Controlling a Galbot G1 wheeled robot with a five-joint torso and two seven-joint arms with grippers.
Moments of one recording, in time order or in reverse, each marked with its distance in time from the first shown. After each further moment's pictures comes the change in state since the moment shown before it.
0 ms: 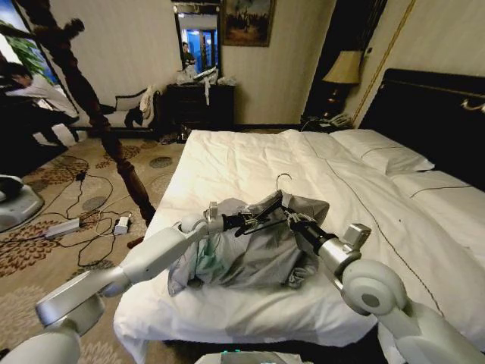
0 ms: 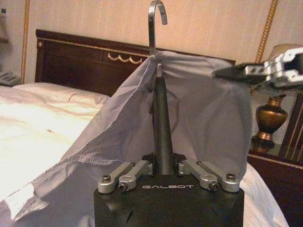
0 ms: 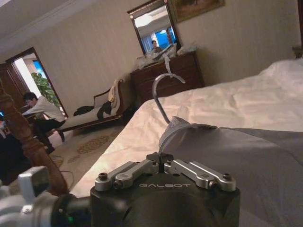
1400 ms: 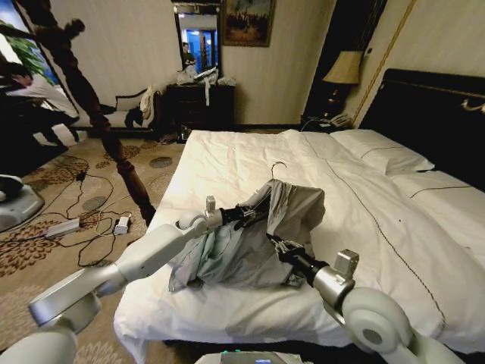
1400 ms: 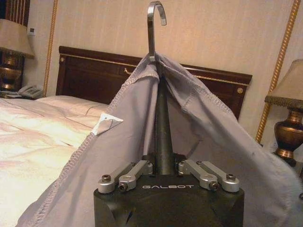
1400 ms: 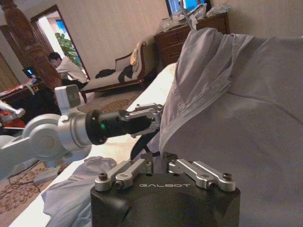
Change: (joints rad) left arm -0.023 0.023 -0.018 -0.047 -0.065 0.002 -0.089; right arm -0.196 0.044 -0.016 0.052 -0.181 -0.091 -0.149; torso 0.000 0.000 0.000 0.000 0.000
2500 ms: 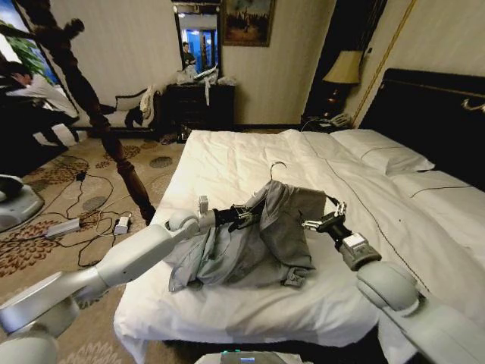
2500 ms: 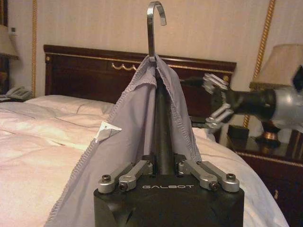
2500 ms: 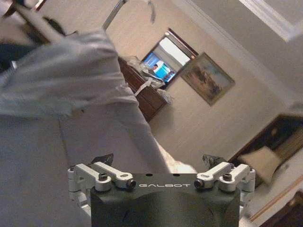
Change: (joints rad) left arm -0.012 0.155 0.026 -0.167 0.006 0.012 0.012; right arm 0.077 -0.202 0.138 -0.253 -0.895 0.086 -0.133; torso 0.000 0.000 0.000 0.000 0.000
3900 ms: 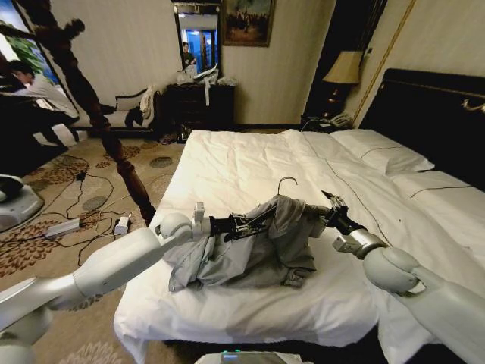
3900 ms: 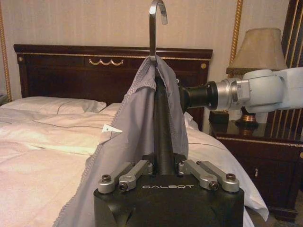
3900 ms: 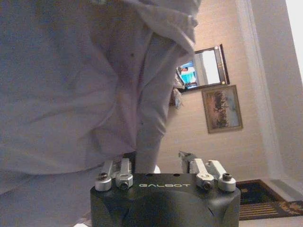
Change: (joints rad) left arm 0.006 0.081 0.020 -0.130 0.049 0.003 0.016; right arm 0.021 -0.137 -0.027 -0.103 -0.462 -0.026 -0.158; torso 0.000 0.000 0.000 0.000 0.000
